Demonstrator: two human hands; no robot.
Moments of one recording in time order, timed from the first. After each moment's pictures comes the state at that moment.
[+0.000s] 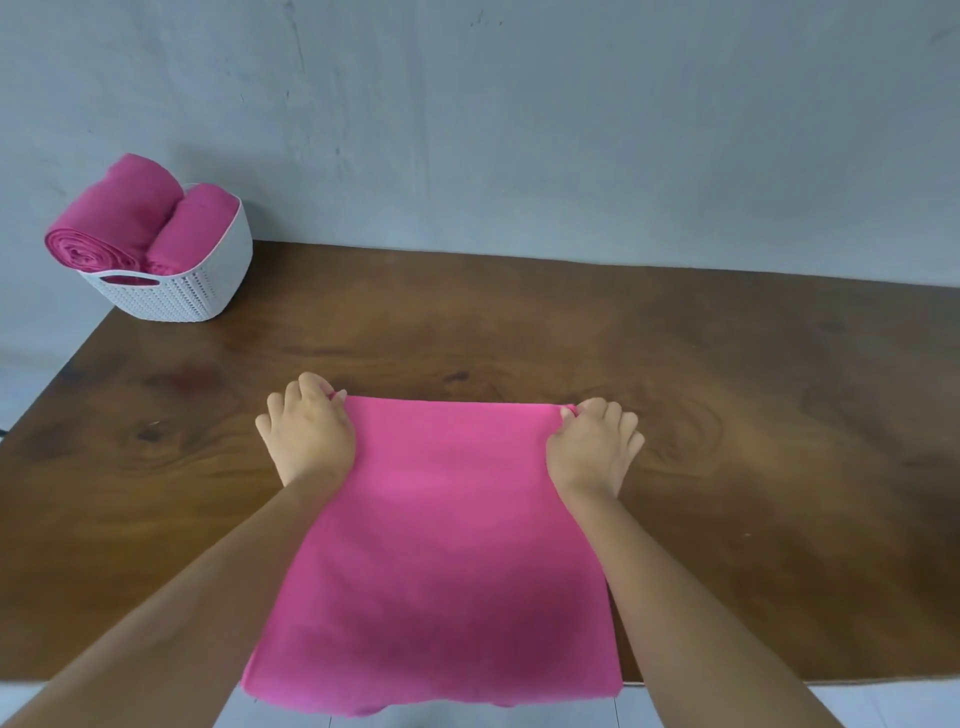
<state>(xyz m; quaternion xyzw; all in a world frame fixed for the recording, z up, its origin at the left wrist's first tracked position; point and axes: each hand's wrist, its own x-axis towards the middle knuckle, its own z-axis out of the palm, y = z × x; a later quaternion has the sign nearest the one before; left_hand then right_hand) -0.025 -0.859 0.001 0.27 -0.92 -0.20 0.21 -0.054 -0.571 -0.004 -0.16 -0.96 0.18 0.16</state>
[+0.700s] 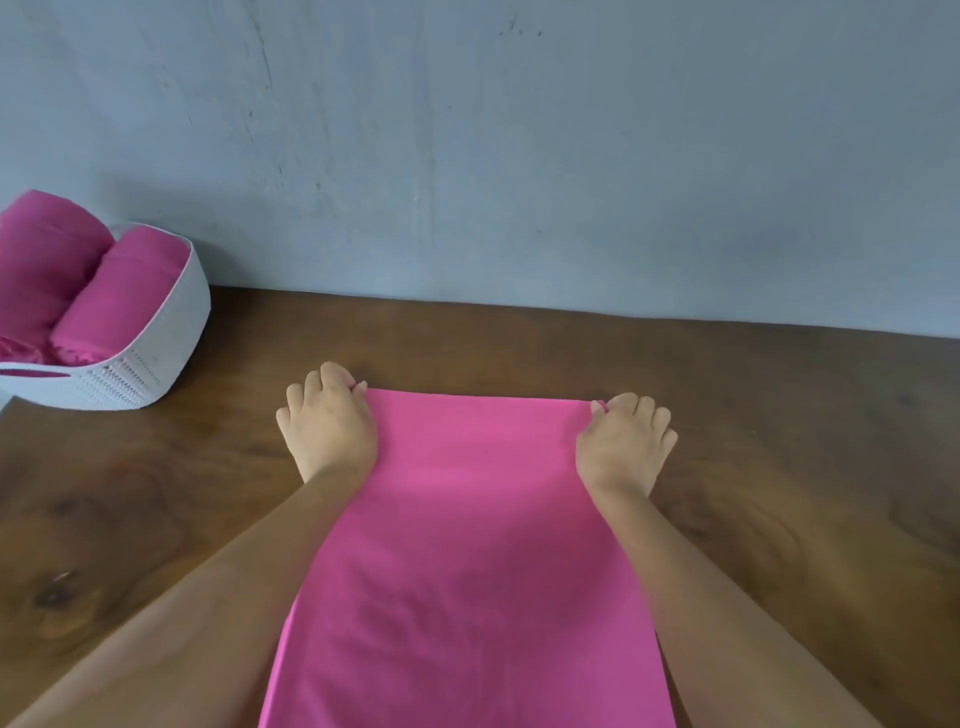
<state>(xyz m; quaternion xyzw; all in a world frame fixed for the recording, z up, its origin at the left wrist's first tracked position) -0.179 -0.873 -0.002 0.25 -0.92 -0.22 0.21 -0.206 -0.583 -0.008 -0.18 -0.96 0.11 0.18</state>
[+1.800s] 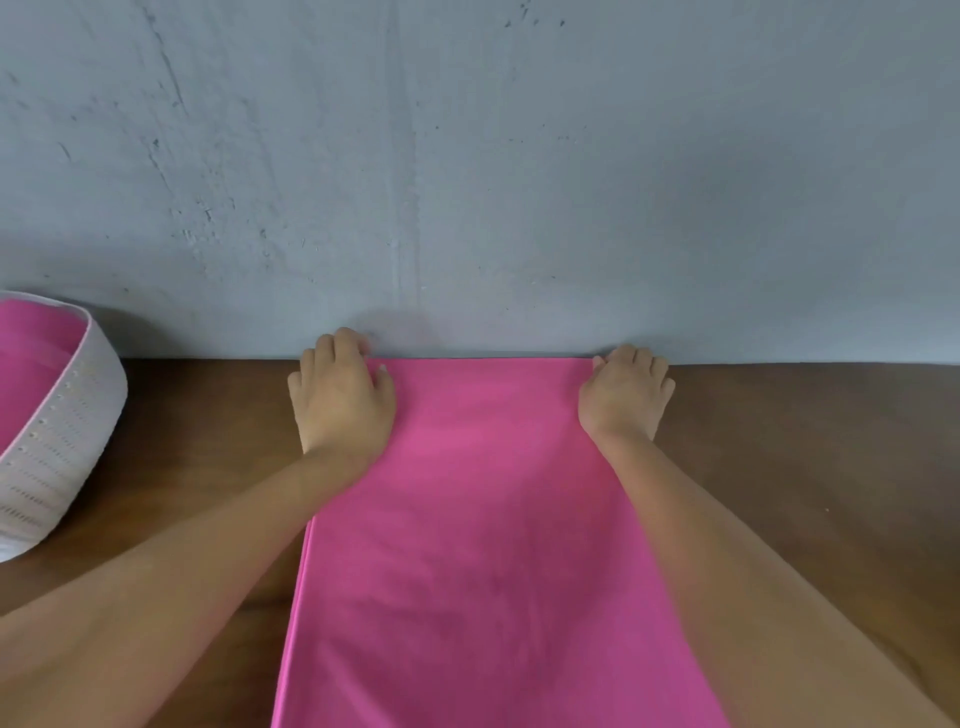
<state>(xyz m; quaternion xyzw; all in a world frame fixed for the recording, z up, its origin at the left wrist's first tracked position) -0.320 -0.883 0.015 0.12 -0.94 -0.24 0.21 -0.380 -0.603 -0.007 -0.17 -0.97 0.09 0.16</state>
